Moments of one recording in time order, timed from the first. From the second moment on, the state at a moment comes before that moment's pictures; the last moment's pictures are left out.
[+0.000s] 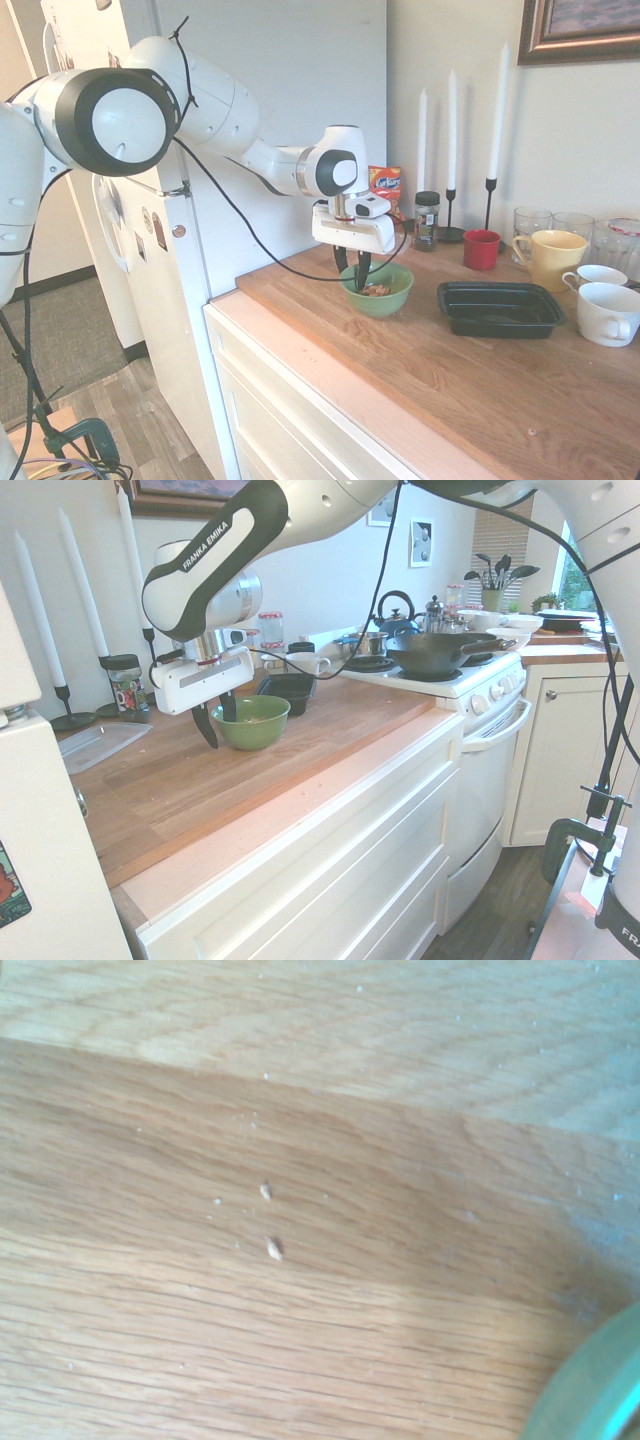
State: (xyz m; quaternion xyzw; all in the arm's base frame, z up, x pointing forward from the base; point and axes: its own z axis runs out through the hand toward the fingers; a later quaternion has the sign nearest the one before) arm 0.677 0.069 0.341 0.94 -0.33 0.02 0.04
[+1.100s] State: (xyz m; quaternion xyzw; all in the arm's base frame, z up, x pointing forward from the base) arm 0.680 0.066 0.377 0.95 -0.32 0.03 0.03
